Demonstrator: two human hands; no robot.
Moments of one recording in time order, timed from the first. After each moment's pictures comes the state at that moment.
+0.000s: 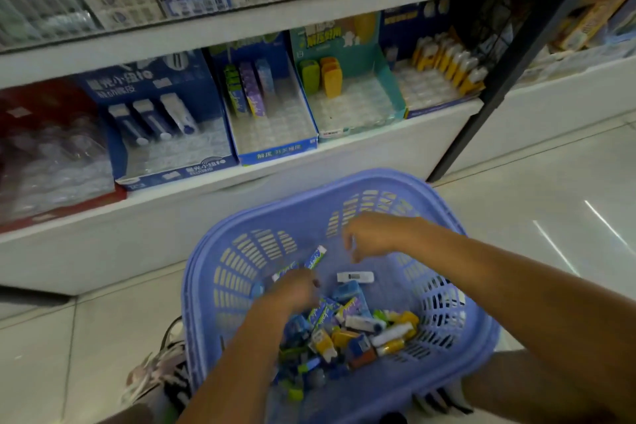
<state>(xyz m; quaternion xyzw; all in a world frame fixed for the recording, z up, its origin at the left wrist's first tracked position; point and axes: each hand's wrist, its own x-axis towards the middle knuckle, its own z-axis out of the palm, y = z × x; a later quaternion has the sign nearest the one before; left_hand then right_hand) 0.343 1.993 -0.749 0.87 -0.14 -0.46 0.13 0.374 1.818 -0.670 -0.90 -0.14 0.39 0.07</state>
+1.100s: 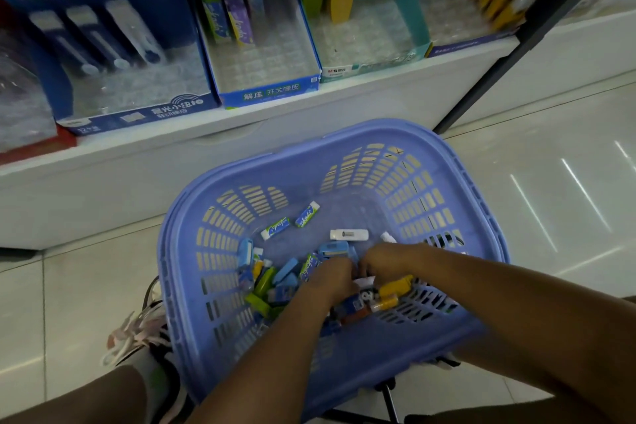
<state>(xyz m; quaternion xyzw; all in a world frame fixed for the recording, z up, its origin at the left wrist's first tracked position) 0.291 1.938 -0.831 0.83 -0.18 -0.48 0.21 0.305 1.796 -0.803 -0.80 -0.19 0.56 0.04</state>
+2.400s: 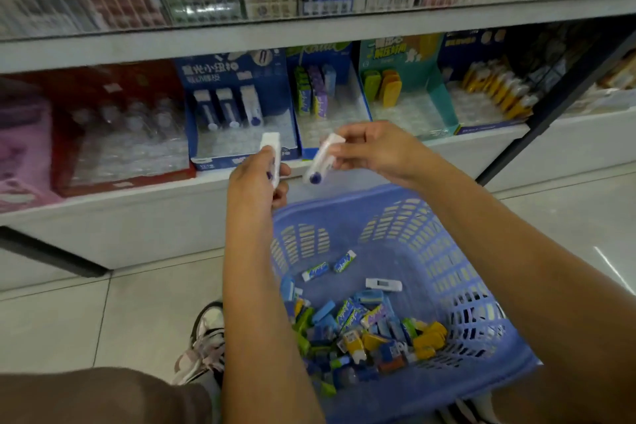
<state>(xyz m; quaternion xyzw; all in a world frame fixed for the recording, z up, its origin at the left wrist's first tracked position) 0.389 2.073 -0.585 0.58 0.21 -0.04 0.79 0.431 1.891 -0.577 -0.71 -0.03 0.19 0.68</state>
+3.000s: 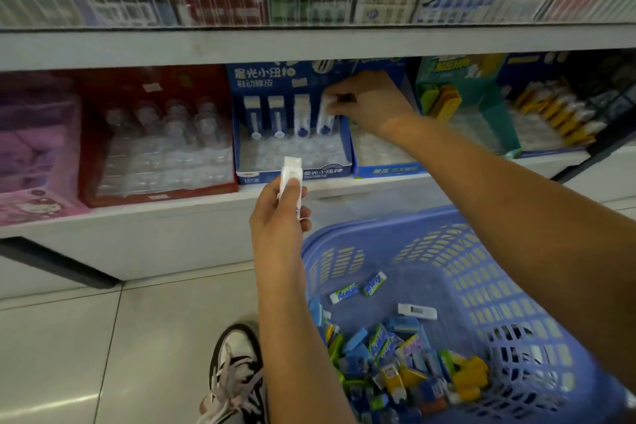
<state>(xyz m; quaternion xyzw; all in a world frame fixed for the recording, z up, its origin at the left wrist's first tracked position) 0.392 2.114 -0.620 0.54 0.23 0.02 0.81 0.548 1.969 -0.571 -0.96 -0.14 -0.02 0.23</state>
